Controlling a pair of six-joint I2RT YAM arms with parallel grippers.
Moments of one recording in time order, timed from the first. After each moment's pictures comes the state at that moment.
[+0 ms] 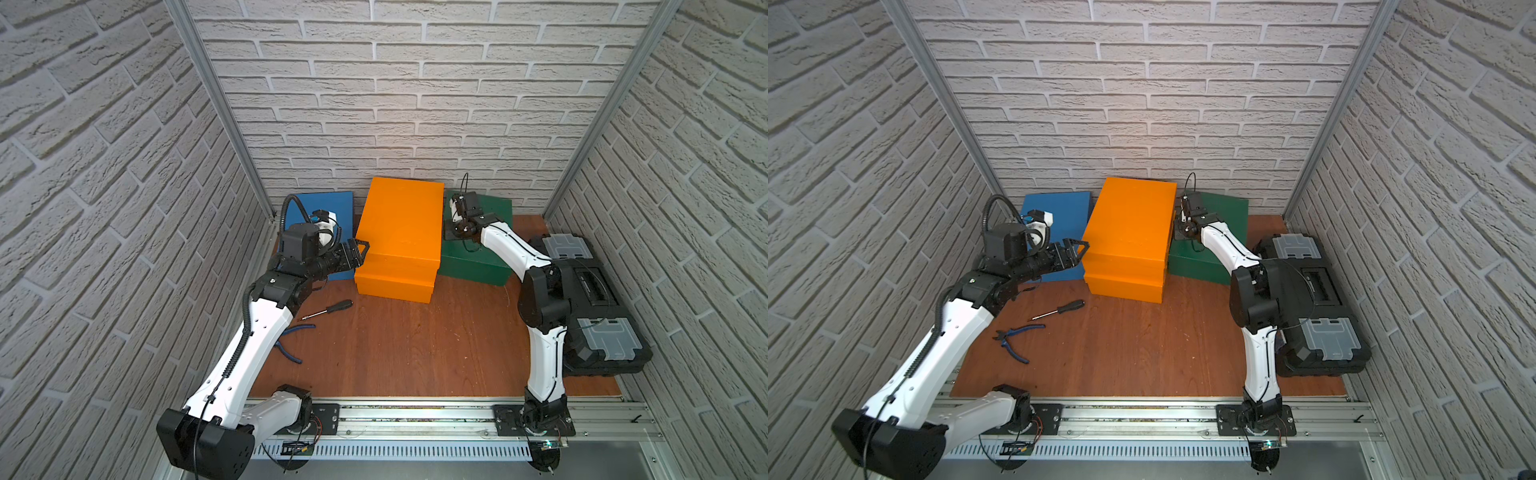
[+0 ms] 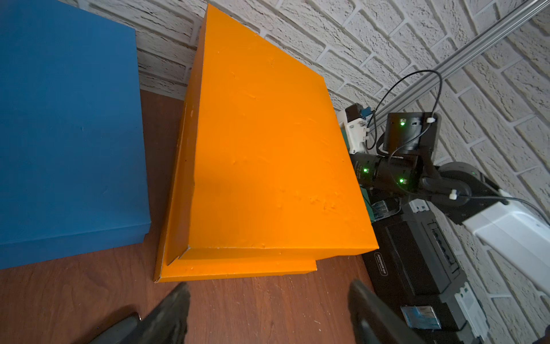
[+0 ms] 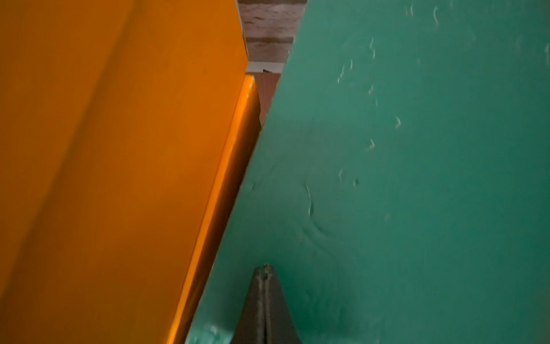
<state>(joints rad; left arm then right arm) -0.29 1.11 1.15 -0.51 0.29 -0.48 0.25 2.14 1.89 -0.61 0.08 0.18</state>
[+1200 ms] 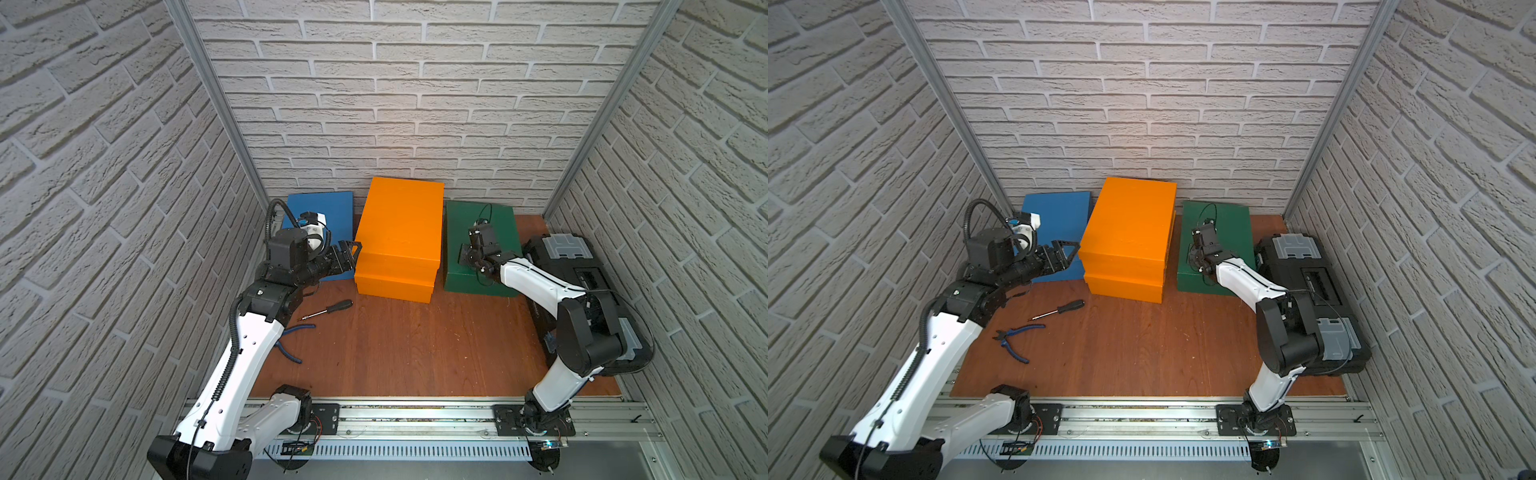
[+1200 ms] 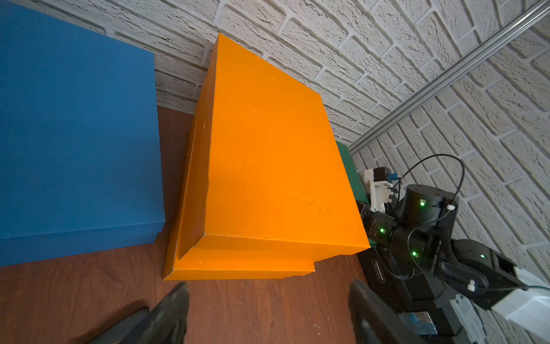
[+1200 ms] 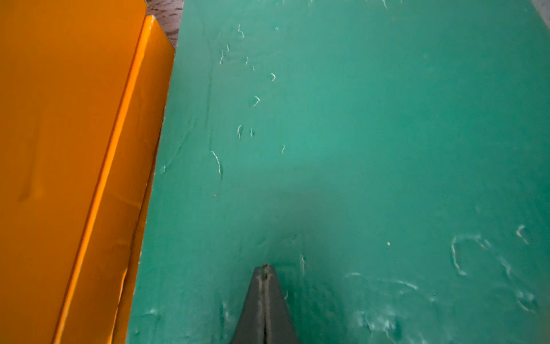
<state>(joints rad) -0.25 1.01 1.14 -0.55 0.30 -0.49 0.28 1.69 1.17 -0.32 0.25 0.41</state>
